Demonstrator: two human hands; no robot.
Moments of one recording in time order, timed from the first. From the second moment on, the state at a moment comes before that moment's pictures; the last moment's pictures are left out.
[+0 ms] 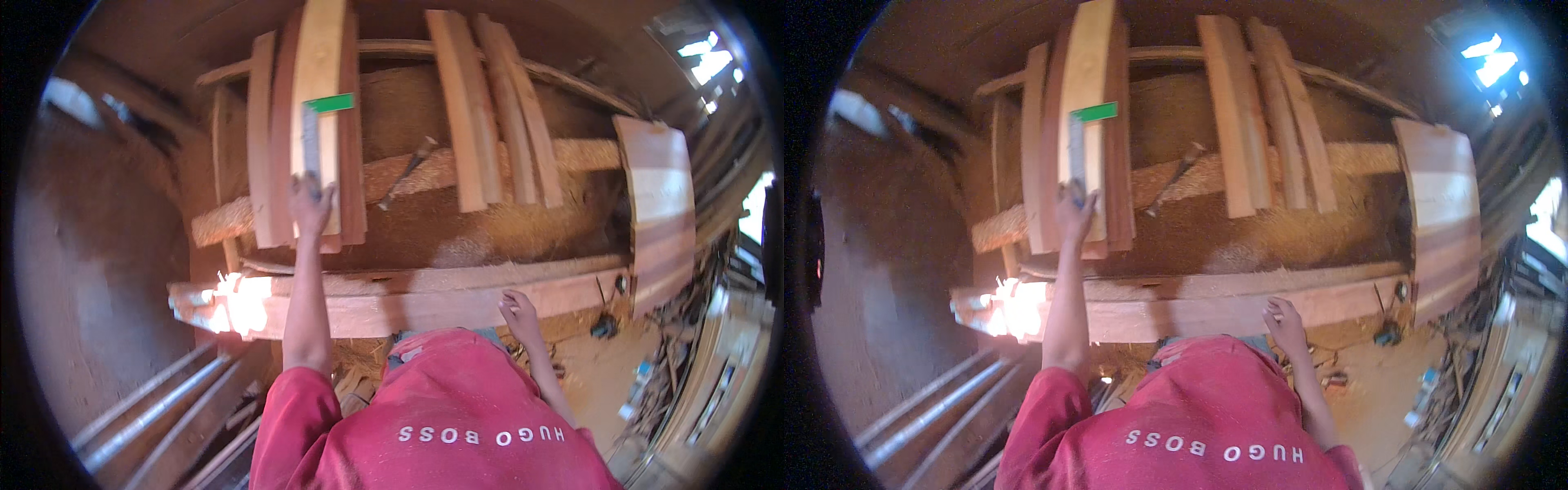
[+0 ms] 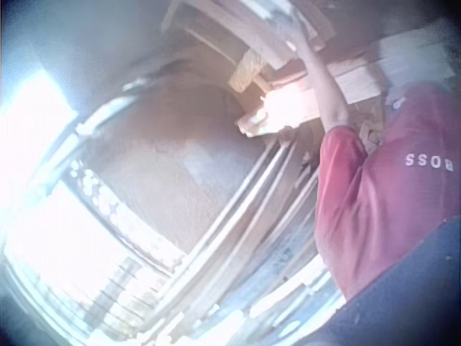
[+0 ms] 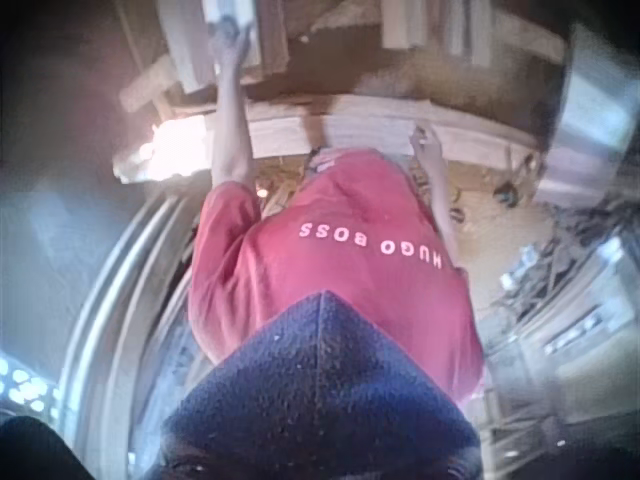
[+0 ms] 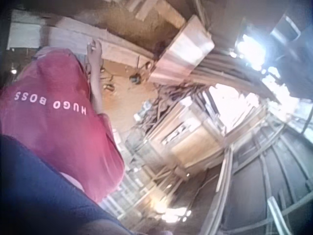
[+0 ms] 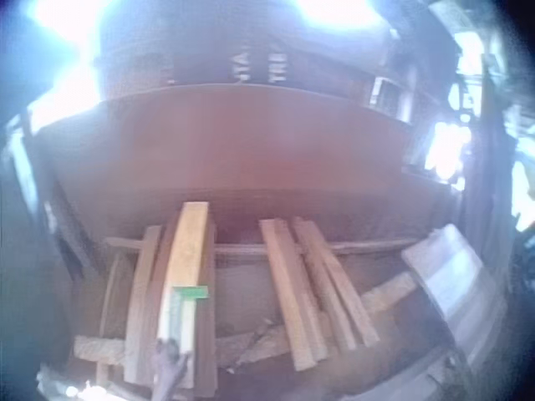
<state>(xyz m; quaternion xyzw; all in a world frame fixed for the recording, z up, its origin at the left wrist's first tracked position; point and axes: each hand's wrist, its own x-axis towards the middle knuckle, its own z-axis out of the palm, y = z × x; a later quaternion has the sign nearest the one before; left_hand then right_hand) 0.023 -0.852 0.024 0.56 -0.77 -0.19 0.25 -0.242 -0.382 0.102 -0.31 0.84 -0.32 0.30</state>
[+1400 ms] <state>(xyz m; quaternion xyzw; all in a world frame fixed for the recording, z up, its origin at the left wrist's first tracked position) 0.012 -0.471 0.134 0.65 -0.49 -0.58 0.08 -0.427 -0.549 -0.034 -0.32 0.81 -0.30 0.38</state>
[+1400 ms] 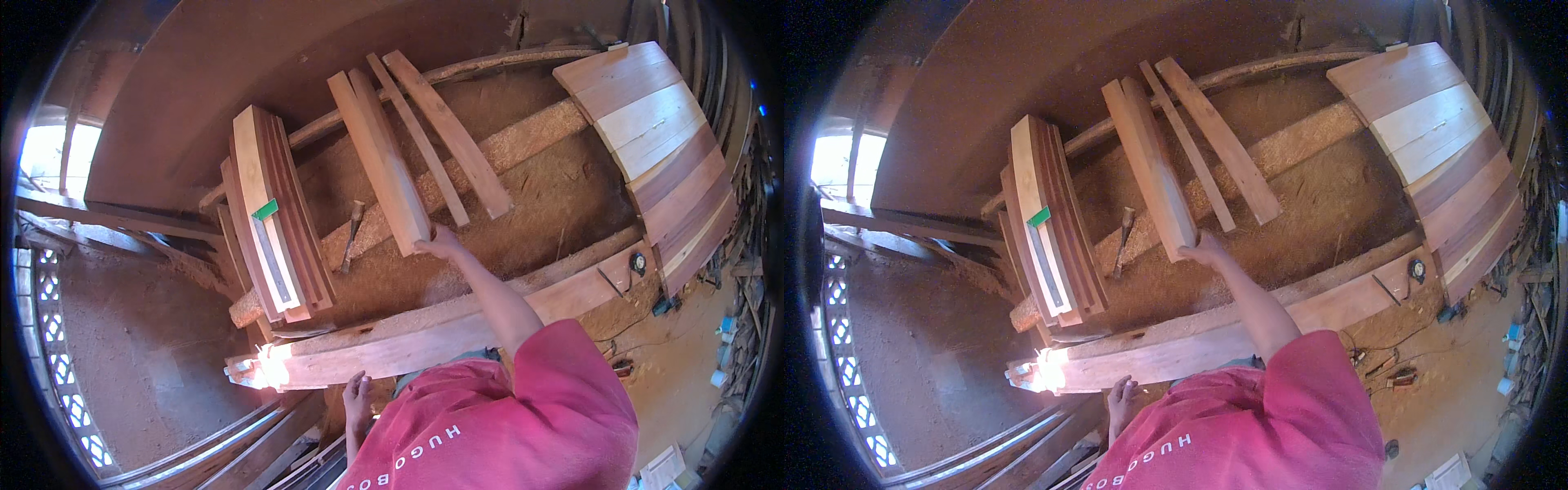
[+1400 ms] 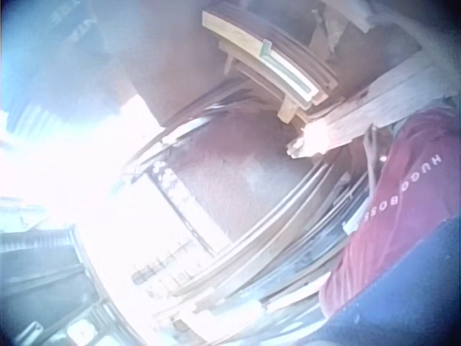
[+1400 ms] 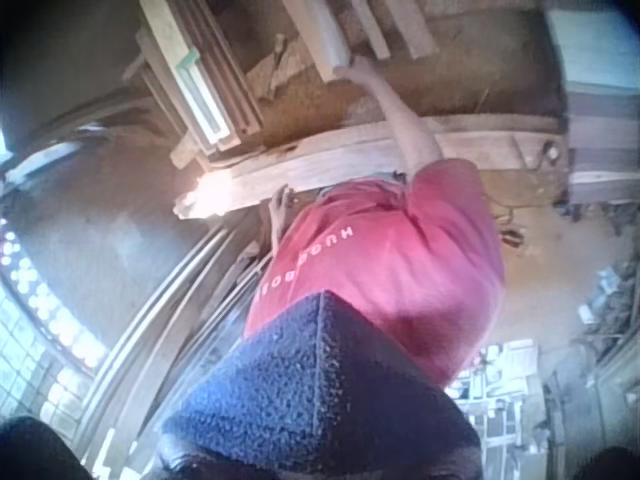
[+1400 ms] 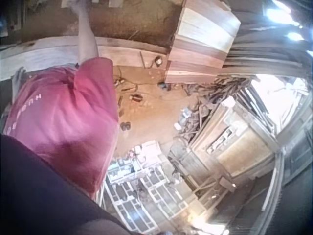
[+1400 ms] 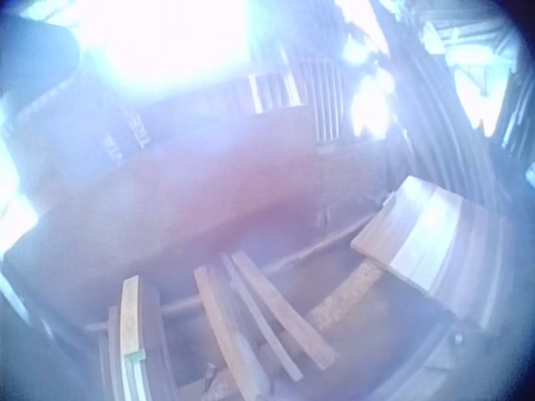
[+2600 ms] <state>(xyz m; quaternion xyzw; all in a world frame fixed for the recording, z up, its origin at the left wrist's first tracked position) -0.142 -0.493 0.073 0.50 -0.27 -0.82 0.03 -0.220 -0.064 0.202 -0.23 0.94 -0.10 0.25</state>
